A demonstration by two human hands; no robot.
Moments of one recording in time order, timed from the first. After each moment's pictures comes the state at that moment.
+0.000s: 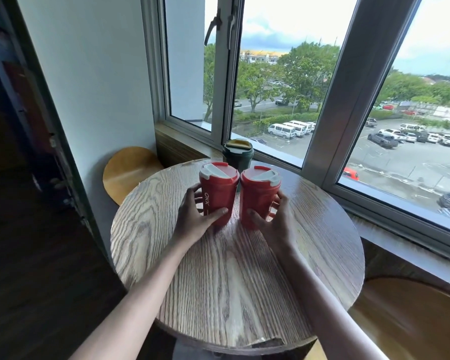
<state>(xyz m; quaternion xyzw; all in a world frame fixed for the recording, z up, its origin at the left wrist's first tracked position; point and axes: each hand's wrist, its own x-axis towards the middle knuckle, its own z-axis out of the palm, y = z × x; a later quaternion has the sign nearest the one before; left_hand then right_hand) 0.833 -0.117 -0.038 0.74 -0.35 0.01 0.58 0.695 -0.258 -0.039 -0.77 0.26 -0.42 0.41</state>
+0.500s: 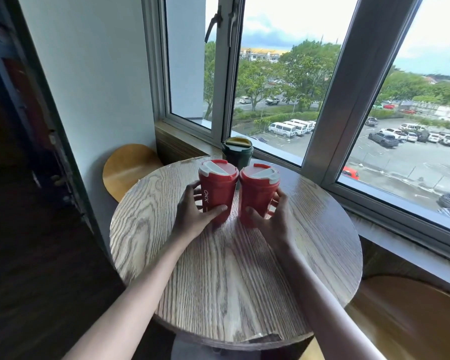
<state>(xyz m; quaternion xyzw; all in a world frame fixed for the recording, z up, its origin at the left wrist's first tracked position) 0.829 -0.116 -0.034 0.73 -0.35 0.02 0.58 0.694 -0.258 -0.040 -0.77 0.24 -0.42 0.41</state>
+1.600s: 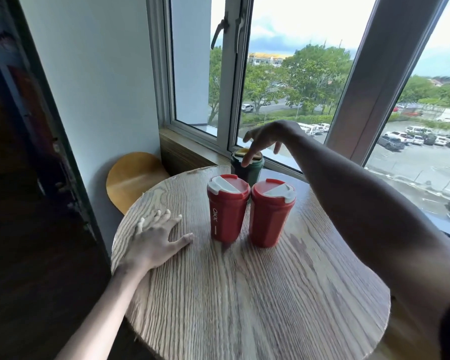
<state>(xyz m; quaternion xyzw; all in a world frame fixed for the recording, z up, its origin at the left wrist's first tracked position) 0.901 -0.050 -0.052 0.91 -0.40 0.00 0.12 0.845 -0.339 0.164 -0.96 0.23 0.13 0.06</state>
